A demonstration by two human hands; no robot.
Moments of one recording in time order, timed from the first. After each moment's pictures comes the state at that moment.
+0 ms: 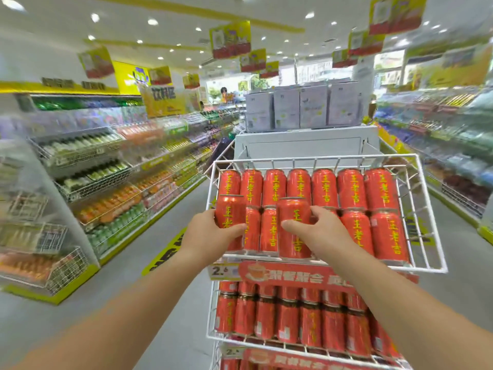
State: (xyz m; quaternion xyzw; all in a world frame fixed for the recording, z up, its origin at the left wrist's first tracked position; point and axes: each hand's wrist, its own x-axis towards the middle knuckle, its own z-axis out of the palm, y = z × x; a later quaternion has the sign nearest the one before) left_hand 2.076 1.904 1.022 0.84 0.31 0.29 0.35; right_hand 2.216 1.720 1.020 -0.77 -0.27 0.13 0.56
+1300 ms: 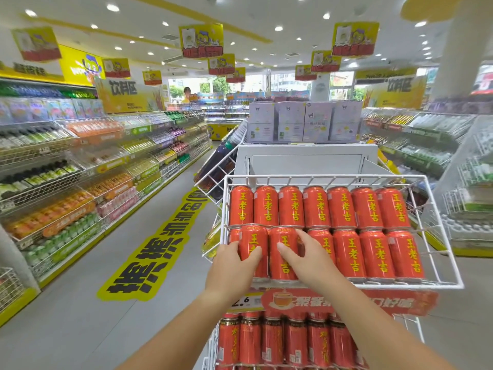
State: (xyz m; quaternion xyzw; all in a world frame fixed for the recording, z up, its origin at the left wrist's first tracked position) left_hand 2.095 1.974 0.976 0.85 0.25 0.24 0.40; right_hand 2.194 1.821 0.989 -0.85 -0.24 0.05 0.46
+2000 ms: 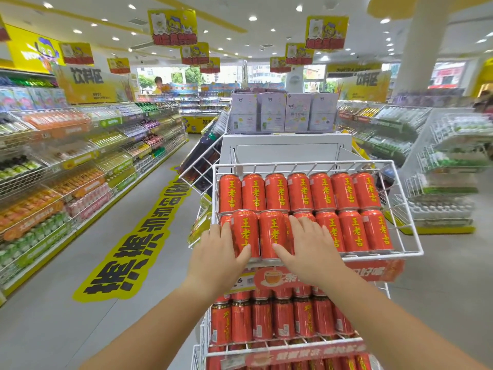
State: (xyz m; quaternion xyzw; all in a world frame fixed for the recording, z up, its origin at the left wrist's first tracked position) left_hand 2.066 1.982 0.978 0.95 0.17 0.24 0.08; right_hand 2.164 1.799 0.991 -0.94 -0.29 -0.13 0.14
